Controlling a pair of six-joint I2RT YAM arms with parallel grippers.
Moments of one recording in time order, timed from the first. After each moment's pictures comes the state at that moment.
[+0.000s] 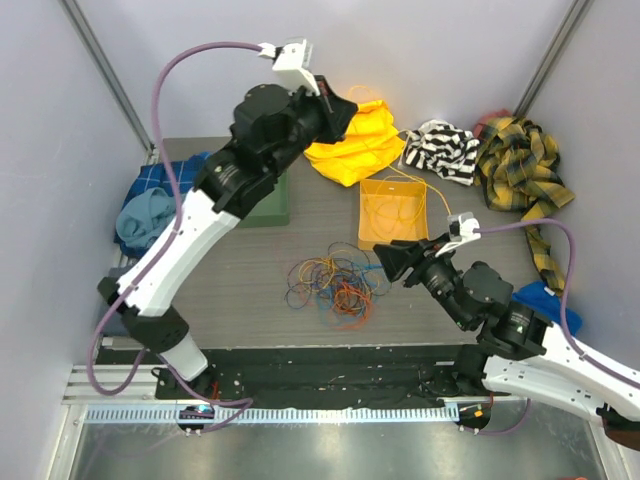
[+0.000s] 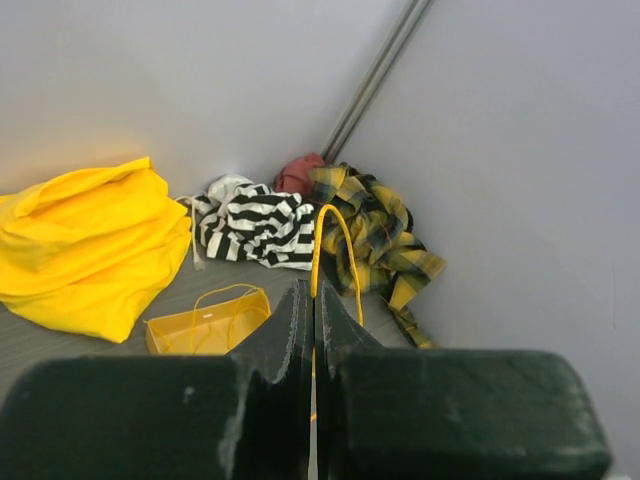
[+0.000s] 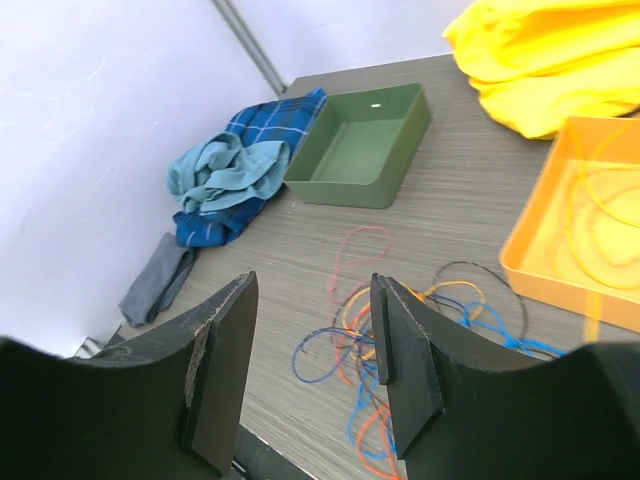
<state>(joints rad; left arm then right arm) -0.81 1.61 2.08 -0.42 -0.18 -0.43 1.05 0.60 0.72 -0.13 0.50 0.50</state>
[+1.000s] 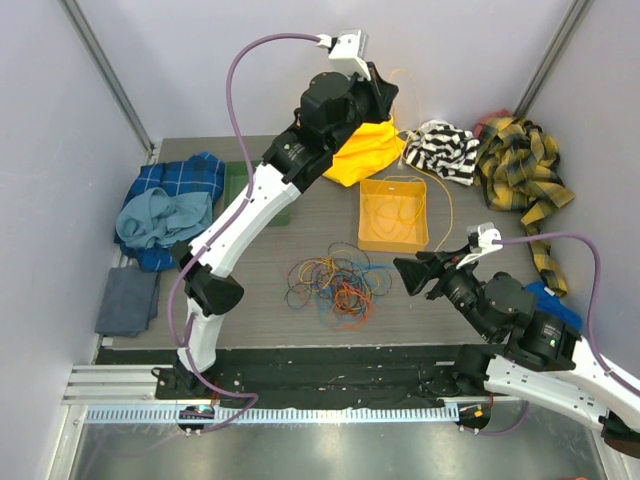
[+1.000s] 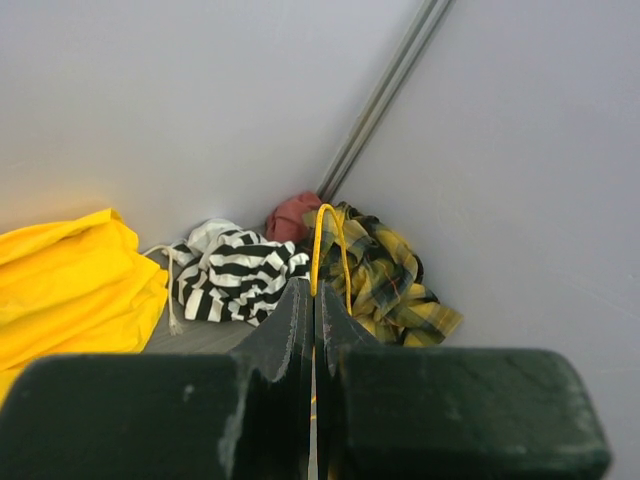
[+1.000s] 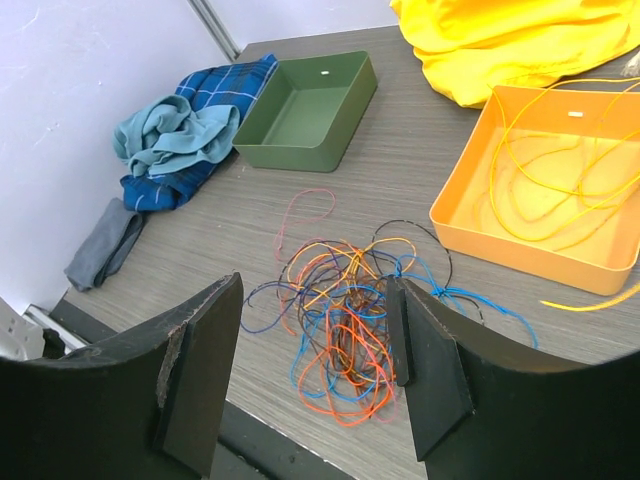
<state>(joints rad) -0.81 2.05 2.44 -0.30 -0.19 -0.41 1.05 0.43 0.76 -0.43 0.53 0.47</state>
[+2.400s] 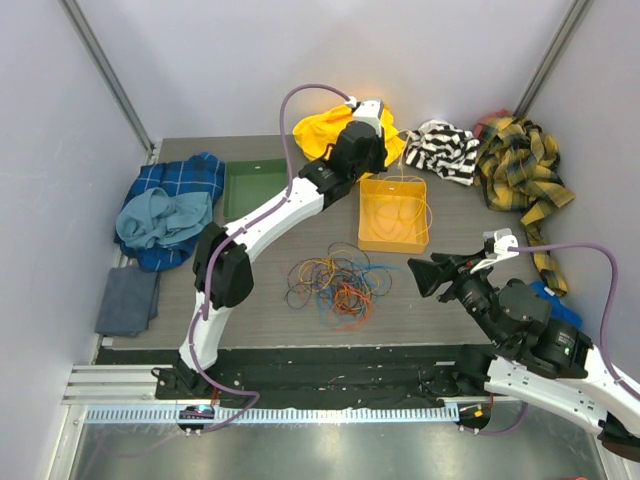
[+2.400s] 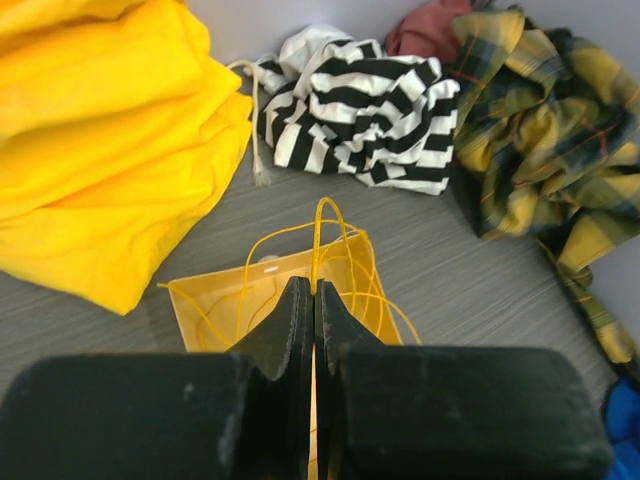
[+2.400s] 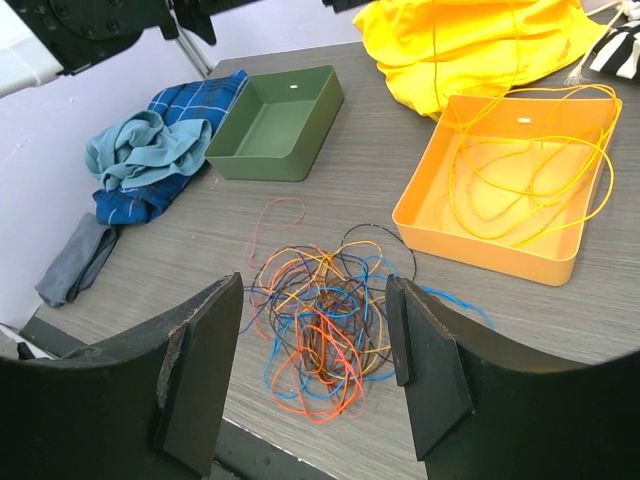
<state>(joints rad) -0.78 2.14 2.08 -0.19 -0.22 -0.39 1.05 0.35 0.76 -0.50 0.59 0.45</state>
